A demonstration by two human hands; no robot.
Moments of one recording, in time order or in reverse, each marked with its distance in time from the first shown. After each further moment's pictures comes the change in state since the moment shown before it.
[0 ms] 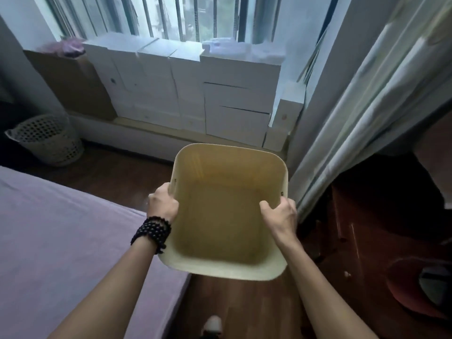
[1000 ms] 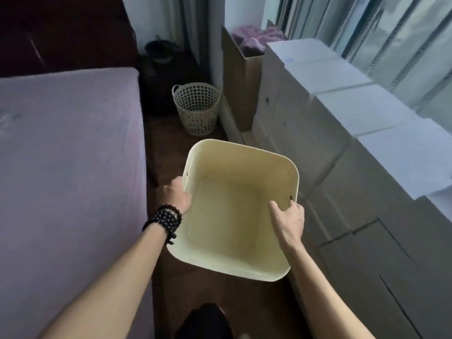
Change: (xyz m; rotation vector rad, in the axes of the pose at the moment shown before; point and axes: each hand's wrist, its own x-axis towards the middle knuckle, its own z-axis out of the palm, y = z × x) left_hand 0.628 -0.038 -0.011 -0.034 0.429 -0.804; right_hand 0.513 -0.463 0.503 -0.189 -0.722 -0.458
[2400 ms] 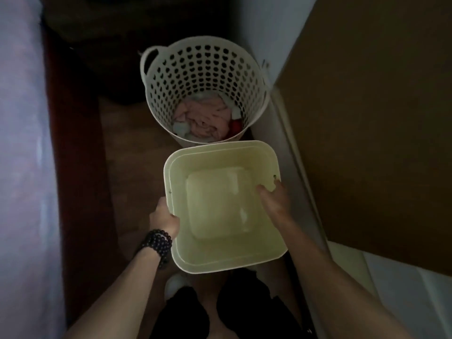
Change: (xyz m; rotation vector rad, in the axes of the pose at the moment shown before) left_hand 0.973 -0.072 0.300 -0.081 -0.252 -0.477; right_hand 0.816 -0.247 0.697 -0.176 -0.294 0.276
